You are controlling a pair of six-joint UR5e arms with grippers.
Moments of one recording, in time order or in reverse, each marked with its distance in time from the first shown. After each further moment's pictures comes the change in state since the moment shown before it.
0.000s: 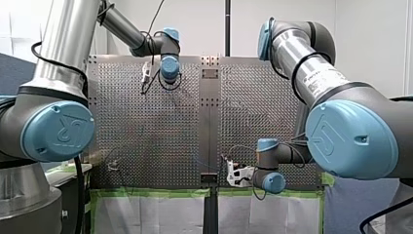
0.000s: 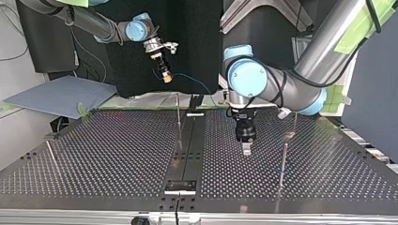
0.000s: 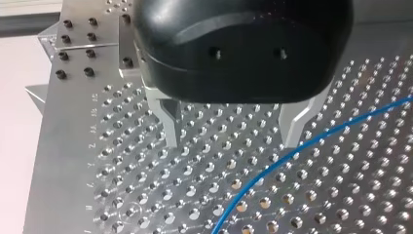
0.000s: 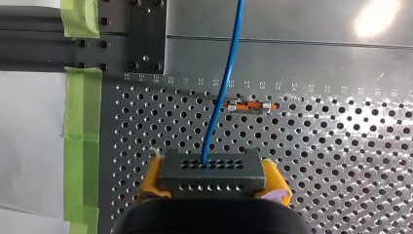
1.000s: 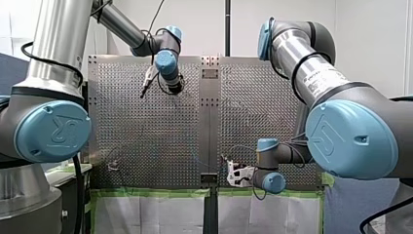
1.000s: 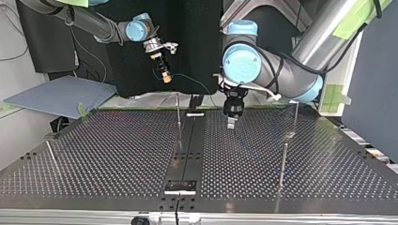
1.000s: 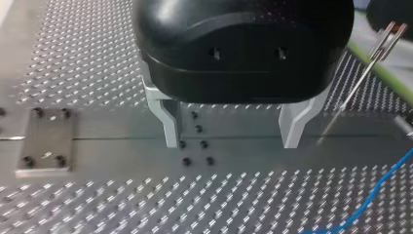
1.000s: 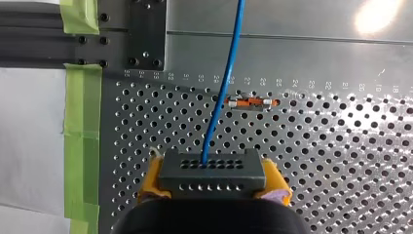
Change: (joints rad) left arm -0.048 0.051 -0.072 -0.241 0.139 -0.039; right arm 0.000 0.000 0.000 0.001 0.008 0.001
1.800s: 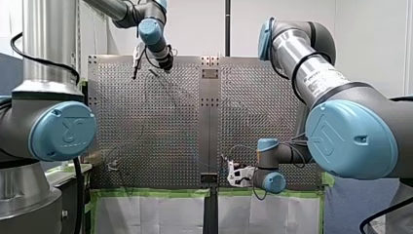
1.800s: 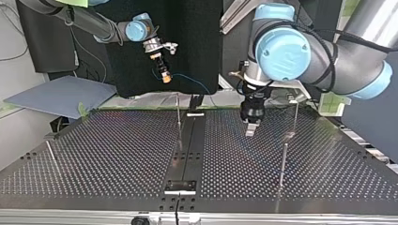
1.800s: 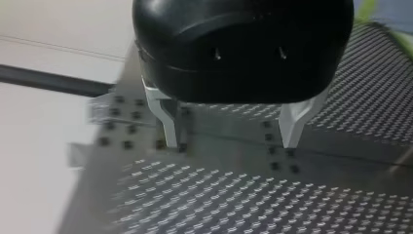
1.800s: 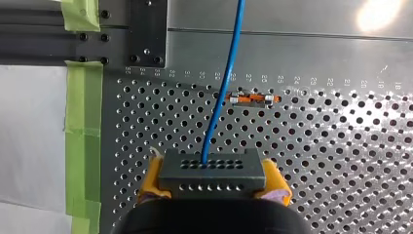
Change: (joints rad) left arm 0.079 0.161 0.060 -0.210 0.122 -0.196; right arm -0.002 0.000 0.000 0.004 0.004 0.001
